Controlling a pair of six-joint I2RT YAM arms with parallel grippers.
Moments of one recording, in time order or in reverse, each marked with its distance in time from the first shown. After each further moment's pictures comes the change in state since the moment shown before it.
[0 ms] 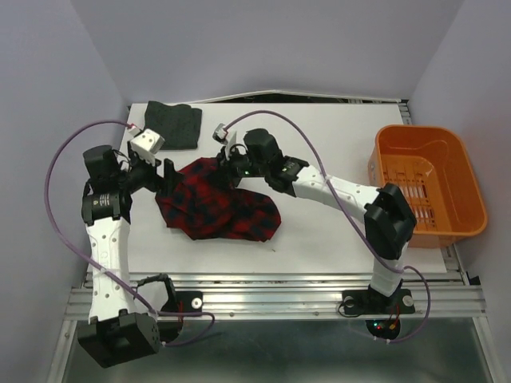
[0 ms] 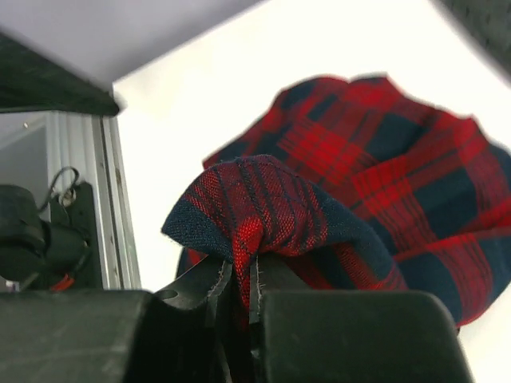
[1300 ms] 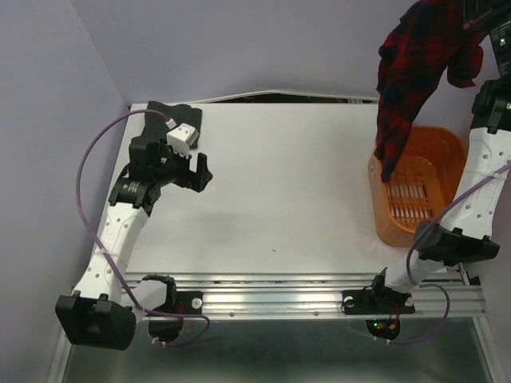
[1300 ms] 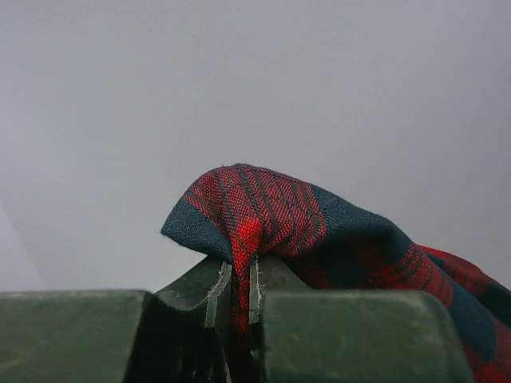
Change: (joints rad) left arm -0.332 0.095 0.008 0.099 -0.330 -0.259; right arm -1.178 -0.263 0.796 -0.161 0.034 0.251
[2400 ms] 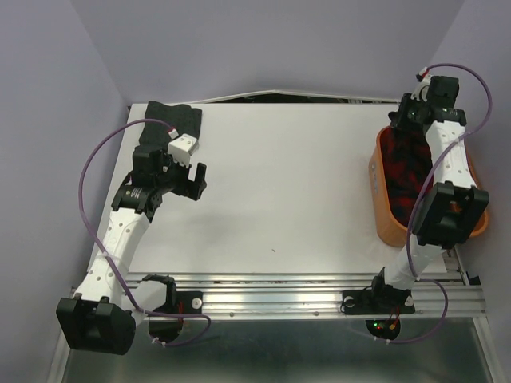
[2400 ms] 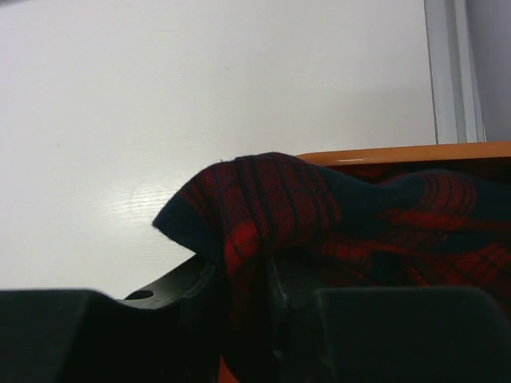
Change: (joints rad) left arm 0.000 -0.030 -0.083 -0.009 -0.121 0.071; right arm 0.077 0.210 -0.537 -0.515 0.194 -0.343
